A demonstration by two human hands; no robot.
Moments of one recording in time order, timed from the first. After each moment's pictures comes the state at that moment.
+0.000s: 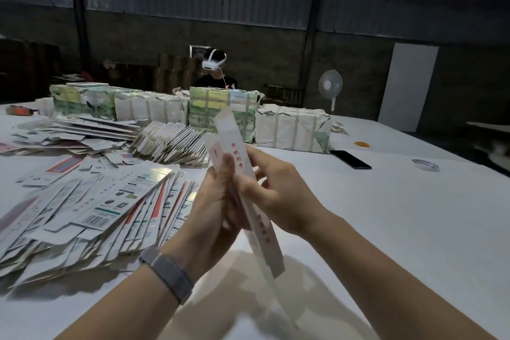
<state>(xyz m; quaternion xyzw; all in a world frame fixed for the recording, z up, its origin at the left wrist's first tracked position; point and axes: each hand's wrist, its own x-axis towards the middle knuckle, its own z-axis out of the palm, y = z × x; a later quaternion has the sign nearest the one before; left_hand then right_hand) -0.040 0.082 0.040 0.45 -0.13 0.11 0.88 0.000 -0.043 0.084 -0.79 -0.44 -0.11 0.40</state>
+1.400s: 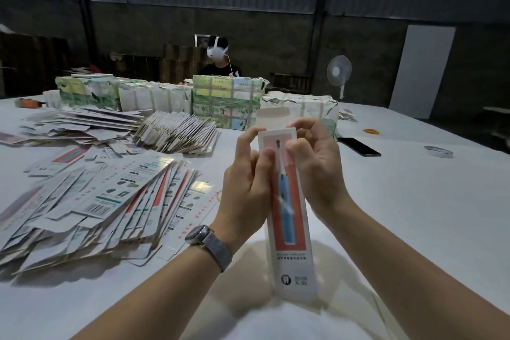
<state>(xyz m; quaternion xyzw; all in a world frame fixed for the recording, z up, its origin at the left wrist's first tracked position) -0.007 0.053 0.029 0.70 -0.16 0.39 0.58 0.032 -0.060 0.072 -0.62 -0.36 -0.17 0.67</state>
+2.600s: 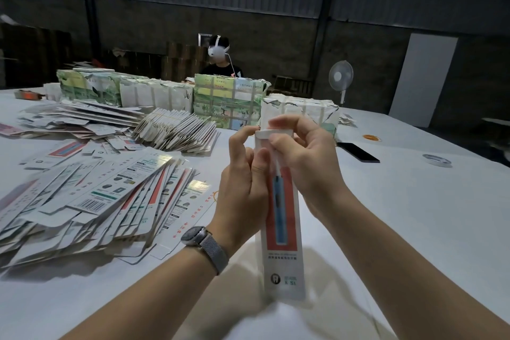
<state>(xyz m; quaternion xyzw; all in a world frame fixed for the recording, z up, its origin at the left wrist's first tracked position) -0.013 0.048 0.033 0.71 -0.13 0.42 0.54 0.023 -0.054 0.089 -0.65 -0.34 -0.12 0.67</state>
